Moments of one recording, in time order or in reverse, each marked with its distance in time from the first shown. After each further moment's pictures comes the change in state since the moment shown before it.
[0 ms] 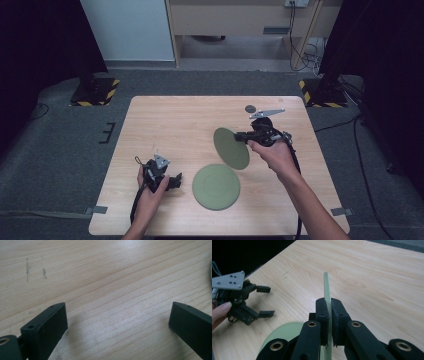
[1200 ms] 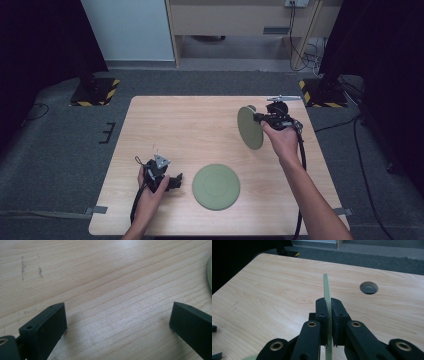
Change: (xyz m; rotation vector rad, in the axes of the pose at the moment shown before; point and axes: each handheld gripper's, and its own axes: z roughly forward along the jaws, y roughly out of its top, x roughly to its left) left arm 0.000 0.000 0.001 0.002 -0.018 -0.006; right arm -0.056 0.017 -0.010 -0.104 -0.292 0.155
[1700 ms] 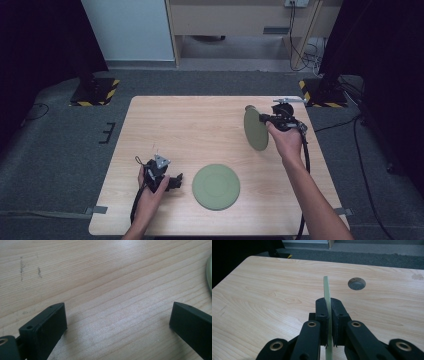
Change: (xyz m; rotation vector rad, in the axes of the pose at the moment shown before) left arm 0.000 0.000 0.000 0.000 -0.005 0.000; right arm -0.018 -0.009 0.000 -0.005 -0.040 0.043
